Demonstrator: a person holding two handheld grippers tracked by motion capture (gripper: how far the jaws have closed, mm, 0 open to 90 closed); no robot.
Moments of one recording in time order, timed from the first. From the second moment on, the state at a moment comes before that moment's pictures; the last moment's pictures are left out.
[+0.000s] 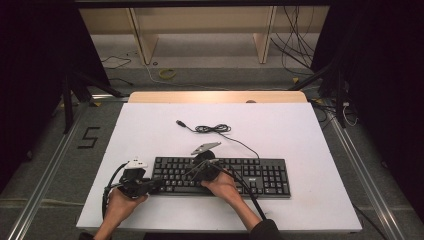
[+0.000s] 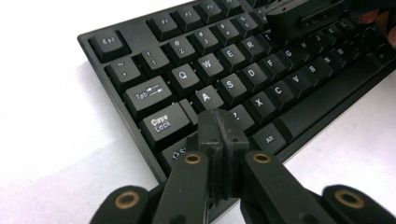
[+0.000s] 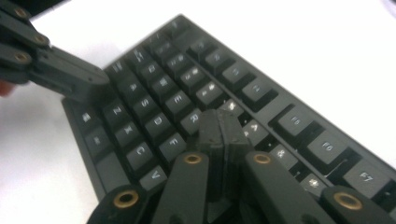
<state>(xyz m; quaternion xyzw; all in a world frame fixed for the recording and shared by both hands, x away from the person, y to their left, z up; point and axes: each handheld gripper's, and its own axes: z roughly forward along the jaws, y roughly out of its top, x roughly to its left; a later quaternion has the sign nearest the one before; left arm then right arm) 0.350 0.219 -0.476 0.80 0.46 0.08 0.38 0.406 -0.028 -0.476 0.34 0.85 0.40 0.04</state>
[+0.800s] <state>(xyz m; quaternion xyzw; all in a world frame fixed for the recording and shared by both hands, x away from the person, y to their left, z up) 0.349 0.215 -0.469 0.78 0.44 0.07 0.44 0.399 -0.046 -0.456 0.32 0.84 0.44 0.03</state>
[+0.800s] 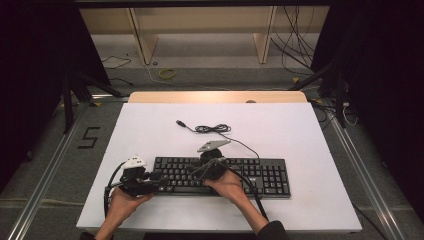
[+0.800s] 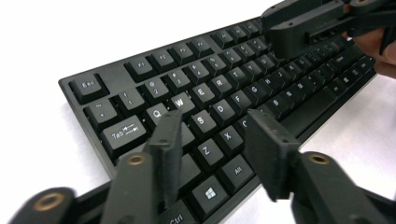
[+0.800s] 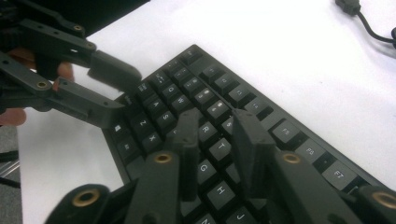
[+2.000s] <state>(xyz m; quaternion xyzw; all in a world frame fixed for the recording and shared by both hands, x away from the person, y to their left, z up) 0.357 0.205 -0.466 0.78 0.43 0.09 0.45 0.385 -0.068 -0.453 0.33 0.83 0.45 0.03</state>
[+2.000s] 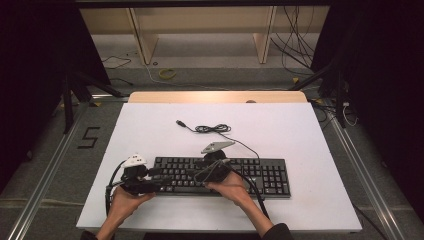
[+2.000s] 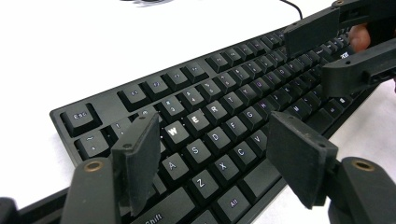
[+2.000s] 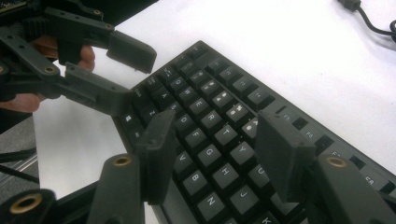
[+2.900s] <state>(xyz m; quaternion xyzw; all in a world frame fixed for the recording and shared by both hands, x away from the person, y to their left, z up) 0.365 0.205 -0.471 0.79 0.44 0.09 0.41 0.381 -0.085 -0.451 0.34 0.83 0.45 0.04</state>
